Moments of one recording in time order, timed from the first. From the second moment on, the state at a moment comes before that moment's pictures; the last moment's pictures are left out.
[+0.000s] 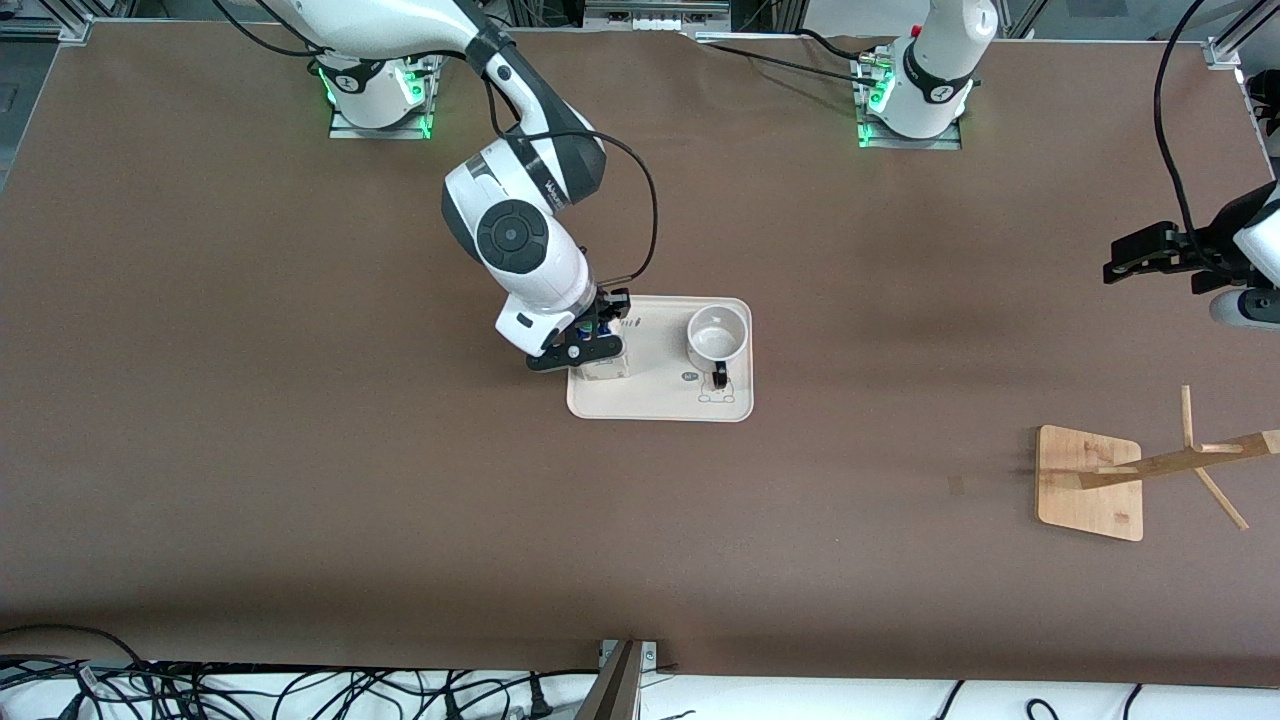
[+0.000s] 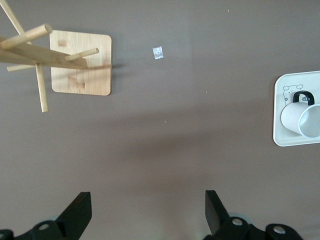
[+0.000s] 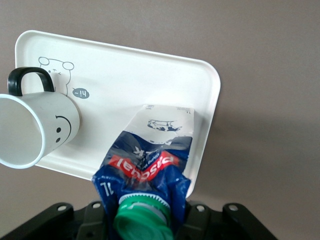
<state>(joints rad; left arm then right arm) 0.02 0.18 0.02 -1.39 -0.02 1.46 0.14 0.60 0.58 0.08 -1.52 0.16 2.08 0.42</state>
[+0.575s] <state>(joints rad) -0.10 0.14 0.13 -1.42 -0.02 1.47 0.14 0.60 0.58 0.06 -1.51 0.16 2.08 0.42</state>
